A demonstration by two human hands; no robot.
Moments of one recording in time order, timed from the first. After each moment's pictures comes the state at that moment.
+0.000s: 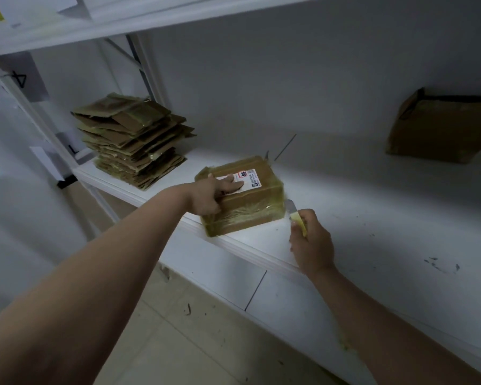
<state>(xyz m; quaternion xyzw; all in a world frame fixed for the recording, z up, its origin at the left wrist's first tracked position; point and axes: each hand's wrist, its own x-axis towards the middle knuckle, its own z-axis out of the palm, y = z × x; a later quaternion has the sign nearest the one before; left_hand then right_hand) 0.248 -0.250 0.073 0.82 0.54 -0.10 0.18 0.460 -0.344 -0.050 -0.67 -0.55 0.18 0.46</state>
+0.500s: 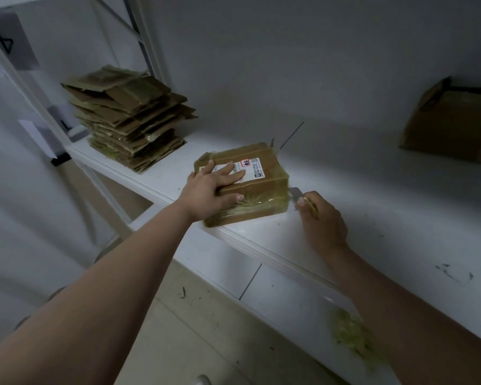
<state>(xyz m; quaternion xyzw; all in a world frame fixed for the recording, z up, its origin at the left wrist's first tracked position) 0.247 -0.263 0.033 0.81 0.56 0.12 0.14 0.485 -0.306 -0.046 -0.69 -0.60 0.14 0.38</state>
